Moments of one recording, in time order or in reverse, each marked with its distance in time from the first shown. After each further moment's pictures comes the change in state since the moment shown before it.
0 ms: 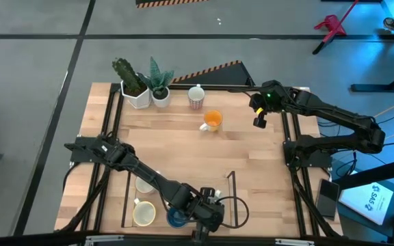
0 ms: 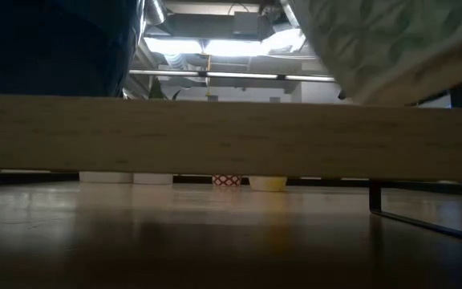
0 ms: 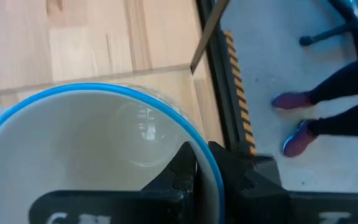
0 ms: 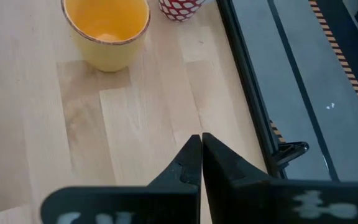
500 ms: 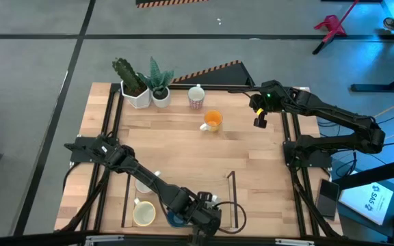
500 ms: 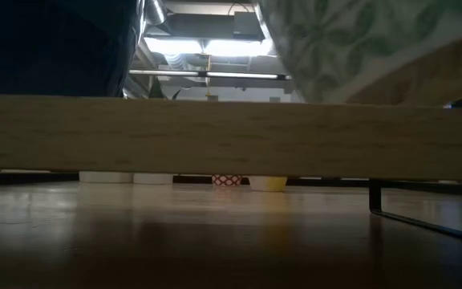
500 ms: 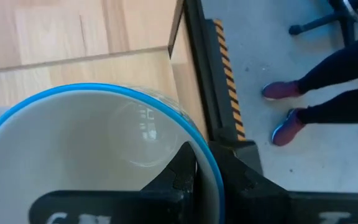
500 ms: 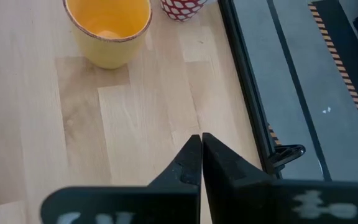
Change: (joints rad) left arm -0.018 0.012 -0.001 -0.012 0.034 -0.022; right arm 0.000 0.000 0.000 0.000 0.002 -0.034
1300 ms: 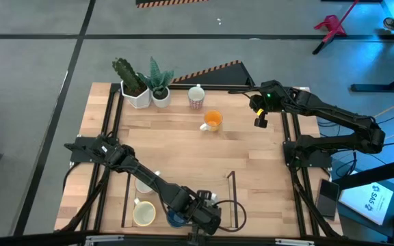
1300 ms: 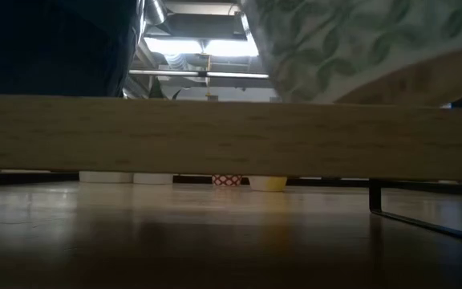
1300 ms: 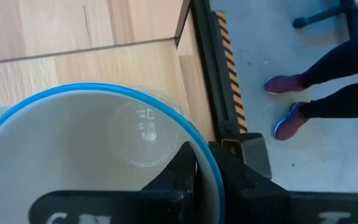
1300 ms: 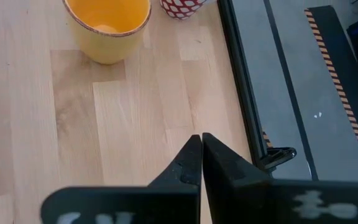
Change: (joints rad) left arm 0.005 0.000 0.001 -0.032 0.013 0.004; right arm 0.000 0.000 0.000 0.001 0.015 -0.048
